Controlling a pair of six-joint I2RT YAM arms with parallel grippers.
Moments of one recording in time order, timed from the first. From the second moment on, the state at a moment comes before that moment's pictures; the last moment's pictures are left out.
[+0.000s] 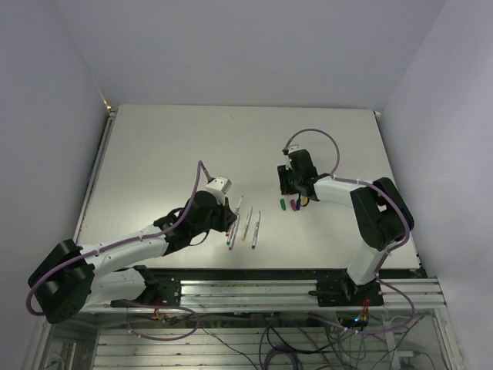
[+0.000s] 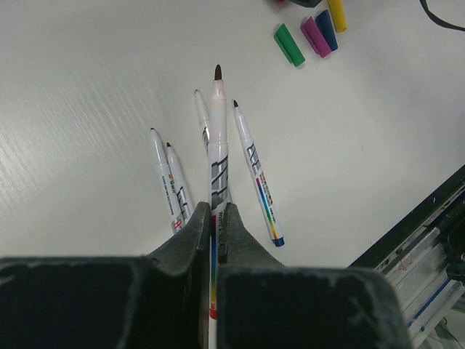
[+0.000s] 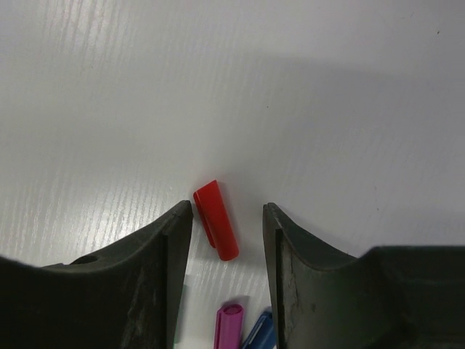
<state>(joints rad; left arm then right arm) -0.85 1.13 0.50 0.11 -0.07 -0.49 0.44 1.77 0.91 0.03 0.08 0.13</state>
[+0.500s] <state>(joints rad) -0.84 1.13 0.50 0.11 -0.07 -0.49 0.47 1.78 0.93 0.03 0.14 0.15</state>
